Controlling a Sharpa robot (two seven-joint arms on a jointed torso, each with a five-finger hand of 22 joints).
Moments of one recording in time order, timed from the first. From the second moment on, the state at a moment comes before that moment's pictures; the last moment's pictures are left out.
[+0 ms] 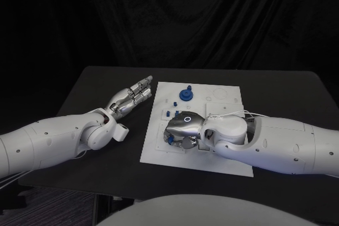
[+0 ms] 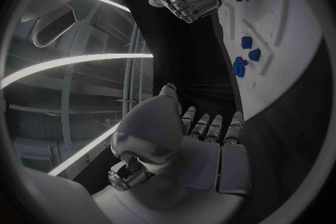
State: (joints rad) left arm 1.10 -0.88 -0.21 1.36 -0.28 -0.07 0.68; left_hand 1.28 0.27 -0.29 0.29 0.39 0.16 -0.09 0.02 0.02 0.01 0.06 0.00 0.00 0.00 0.11 0.01 0.00 0.16 0.02 0.24 0.01 0.06; right arm 1.19 -0.57 -0.25 1.60 -1.83 -0.19 0.01; right_hand 1.47 -0.08 0.41 0.01 0.14 1.01 0.14 0.16 0.29 1.07 0.09 0.34 0.13 1.45 0.00 1.32 1.13 0.09 1.41 0.10 1.11 1.31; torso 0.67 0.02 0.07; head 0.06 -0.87
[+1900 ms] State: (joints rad) left arm 1.09 -0.90 -0.21 1.38 -0.28 -0.08 0.68; left_hand 1.30 0.27 -0.28 0.29 0.40 0.17 -0.08 0.02 0.02 0.00 0.06 0.00 0.00 0.00 0.11 0.01 0.00 0.16 0.02 0.24 0.01 0.06; right arm 1.35 -1.15 -0.25 1.93 -1.51 -0.17 -0.25; right_hand 1.02 -0.02 0.11 0.29 0.22 0.93 0.04 0.54 0.59 1.47 -0.03 1.57 1.31 1.47 -0.09 1.54 1.31 0.04 1.47 0.02 1.49 1.31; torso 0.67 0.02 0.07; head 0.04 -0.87
